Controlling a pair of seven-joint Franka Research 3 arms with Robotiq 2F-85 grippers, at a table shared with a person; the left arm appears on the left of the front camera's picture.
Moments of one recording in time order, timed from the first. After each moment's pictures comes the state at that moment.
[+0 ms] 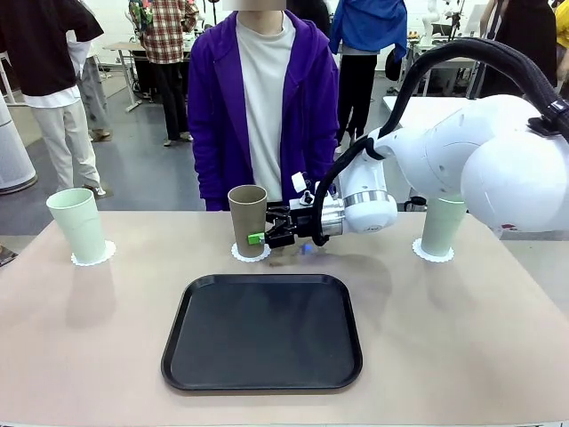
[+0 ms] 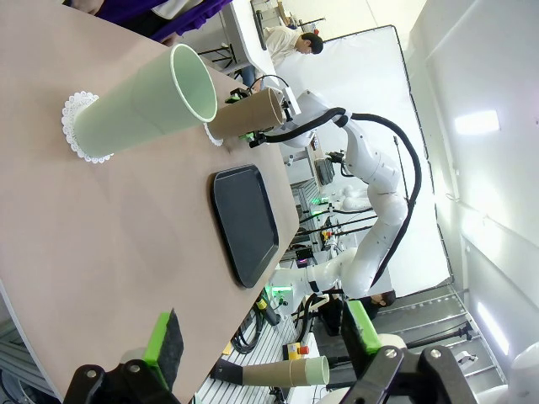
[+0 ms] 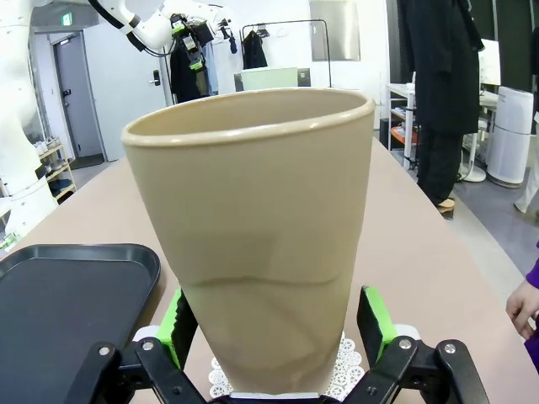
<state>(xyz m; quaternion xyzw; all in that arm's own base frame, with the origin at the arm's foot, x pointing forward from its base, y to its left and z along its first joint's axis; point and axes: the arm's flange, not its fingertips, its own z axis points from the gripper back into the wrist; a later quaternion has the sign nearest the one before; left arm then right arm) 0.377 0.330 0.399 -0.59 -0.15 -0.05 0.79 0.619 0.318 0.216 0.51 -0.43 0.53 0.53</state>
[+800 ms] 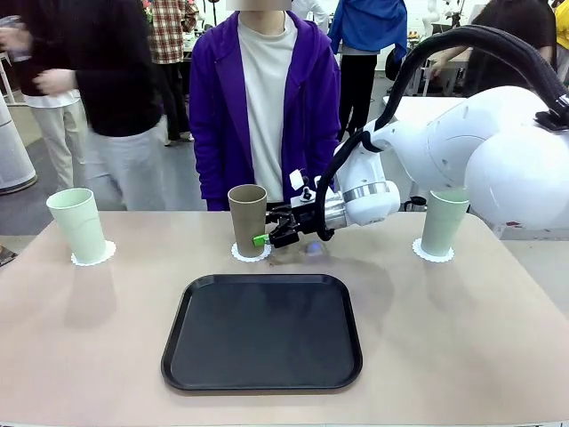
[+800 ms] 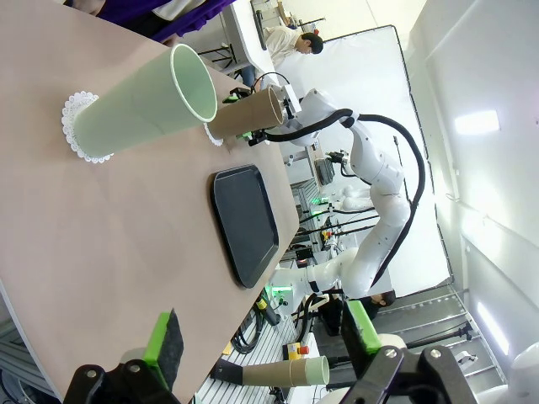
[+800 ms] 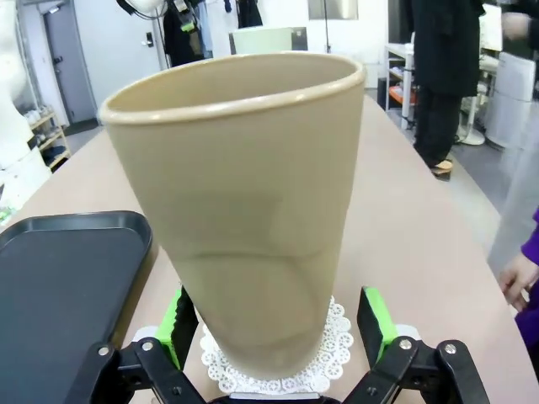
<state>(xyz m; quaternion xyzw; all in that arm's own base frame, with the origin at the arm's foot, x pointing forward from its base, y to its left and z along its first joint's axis) 0.377 0.330 0.399 -0.59 -0.15 -0.05 0.79 0.625 0.309 0.228 0.46 -0.39 0.56 0.57</state>
